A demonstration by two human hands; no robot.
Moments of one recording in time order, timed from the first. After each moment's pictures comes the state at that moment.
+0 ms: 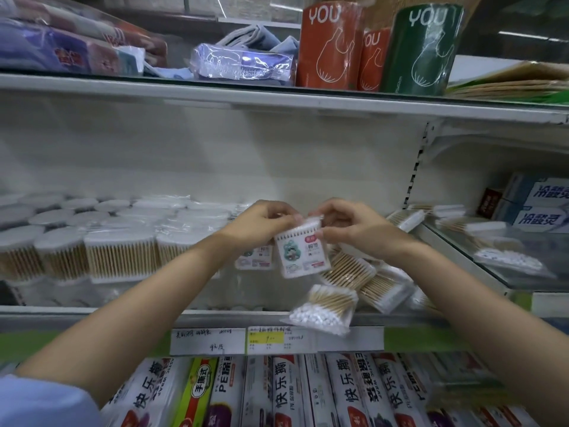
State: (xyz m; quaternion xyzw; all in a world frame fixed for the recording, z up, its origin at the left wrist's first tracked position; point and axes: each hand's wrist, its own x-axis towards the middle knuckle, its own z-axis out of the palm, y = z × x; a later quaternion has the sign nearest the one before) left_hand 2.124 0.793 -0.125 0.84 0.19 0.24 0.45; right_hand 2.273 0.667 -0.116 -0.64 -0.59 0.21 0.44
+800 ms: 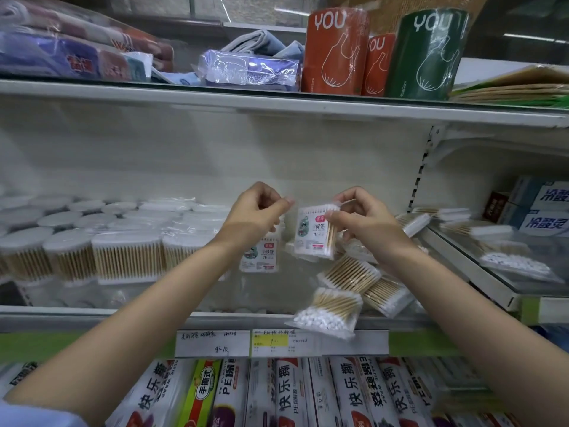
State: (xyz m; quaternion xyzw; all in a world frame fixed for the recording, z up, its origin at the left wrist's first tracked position) left_hand 2.116 0.788 -0.120 0.75 0.24 0.41 0.45; right_hand 2.266 0.671 -0.120 -0.62 -0.48 0.17 0.60
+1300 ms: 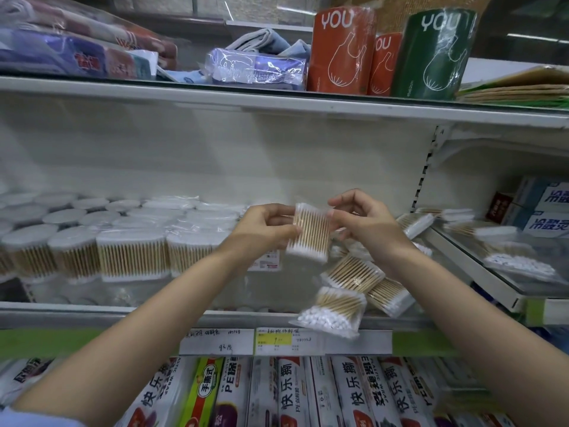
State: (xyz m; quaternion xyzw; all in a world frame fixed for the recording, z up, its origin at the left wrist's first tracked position) left_hand 2.113 0.782 -0.135 0.73 0.19 0.31 0.58; right_hand 2.255 0.671 -0.118 -0.61 -0.47 0.18 0.61
